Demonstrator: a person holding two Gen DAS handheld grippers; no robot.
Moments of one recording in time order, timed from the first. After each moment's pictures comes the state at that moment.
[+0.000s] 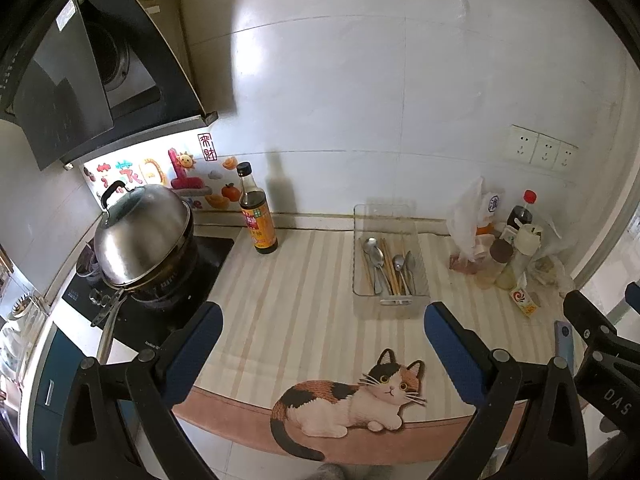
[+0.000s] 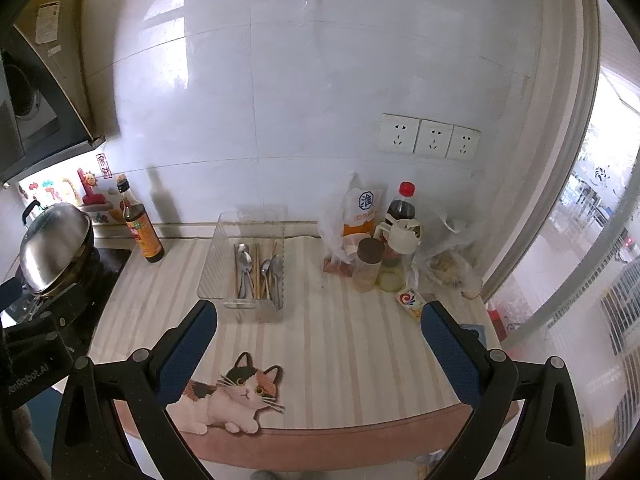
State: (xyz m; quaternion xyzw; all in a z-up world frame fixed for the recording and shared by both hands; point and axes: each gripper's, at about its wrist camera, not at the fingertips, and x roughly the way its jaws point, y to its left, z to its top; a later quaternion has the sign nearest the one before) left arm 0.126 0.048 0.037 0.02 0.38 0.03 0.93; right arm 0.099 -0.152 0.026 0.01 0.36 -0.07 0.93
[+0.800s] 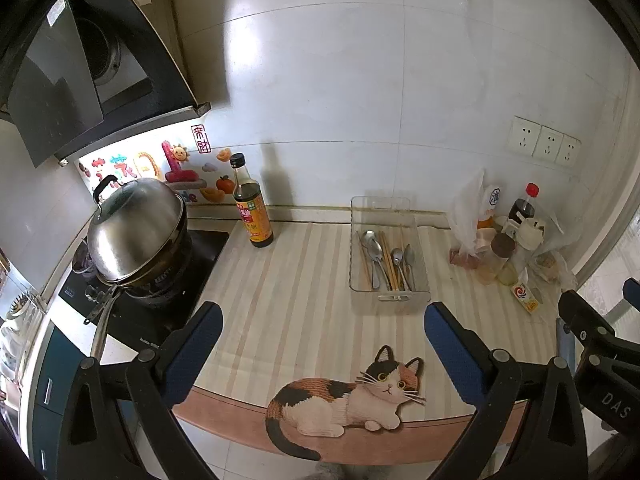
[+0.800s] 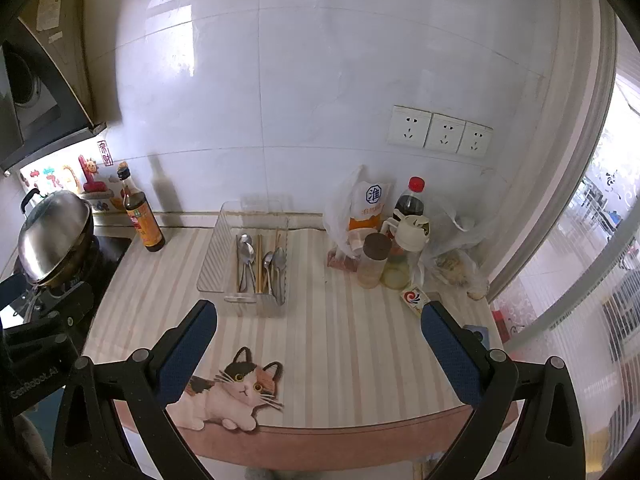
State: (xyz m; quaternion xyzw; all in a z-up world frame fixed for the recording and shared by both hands) left arm 0.139 0.045 0.025 0.02 0.39 0.02 0.92; right arm 0.113 -0.155 0.015 0.00 0.38 -0.05 0.92
